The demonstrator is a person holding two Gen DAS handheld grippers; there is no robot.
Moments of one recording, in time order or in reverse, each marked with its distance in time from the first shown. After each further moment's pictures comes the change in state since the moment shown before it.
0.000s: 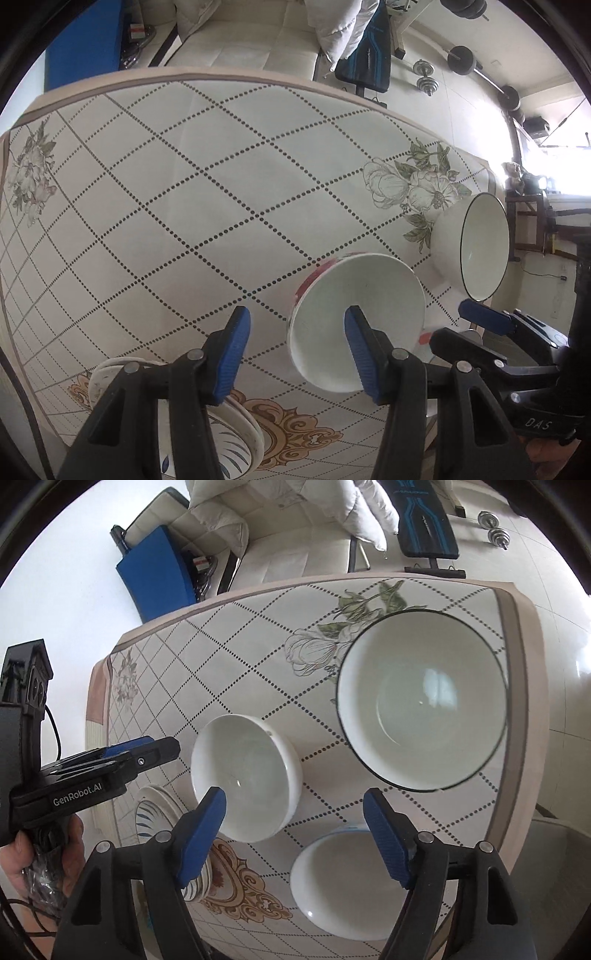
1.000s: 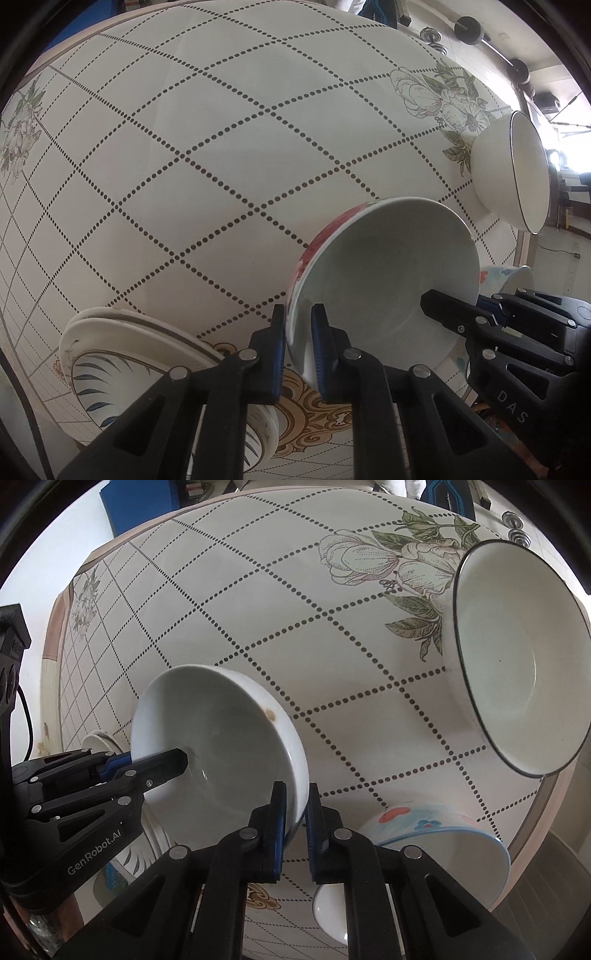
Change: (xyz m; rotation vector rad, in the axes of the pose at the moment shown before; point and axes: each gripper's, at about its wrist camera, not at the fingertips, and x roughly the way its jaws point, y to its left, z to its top) left arm 0.050 0.001 -0.068 0.016 0.083 0.060; right arm 0.085 0.042 -0.031 -0.095 0.199 -0.171
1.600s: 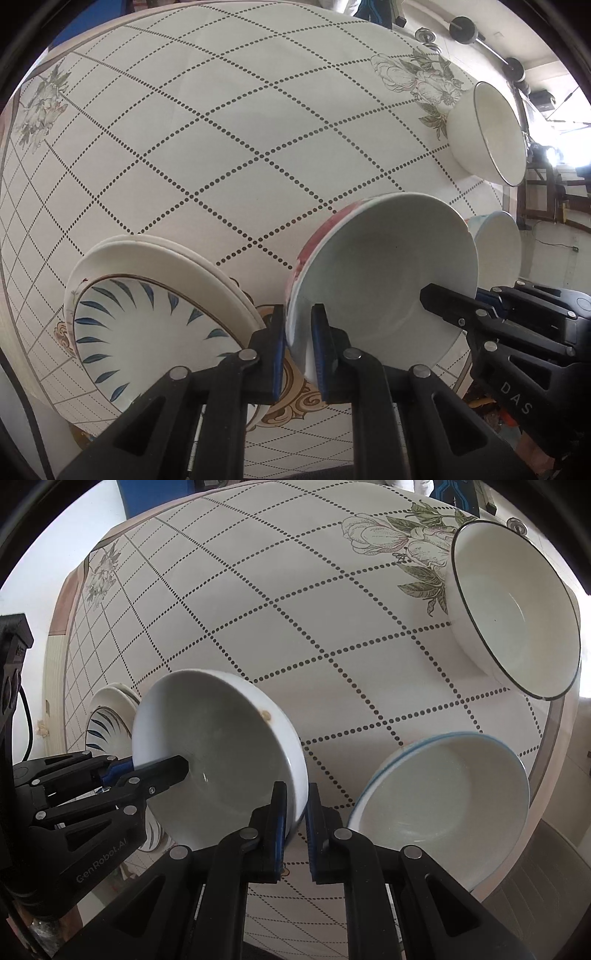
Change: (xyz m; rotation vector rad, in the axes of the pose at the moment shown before) left arm -0.010 -0.005 -0.091 0.003 -0.023 -0.005; right arm -0.010 0.021 -0.048 -0.034 0.001 -0.008
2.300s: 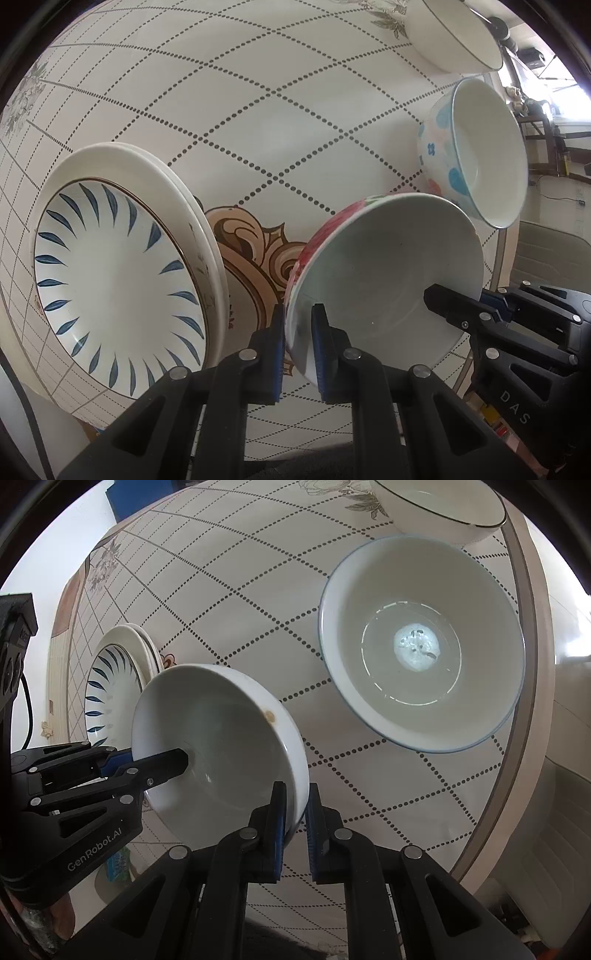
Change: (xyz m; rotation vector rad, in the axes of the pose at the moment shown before) left arm 0.046 -0.043 -0.075 0.097 0.085 0.042; right arm 0.016 -0.015 -0.107 0.092 -0.021 0.021
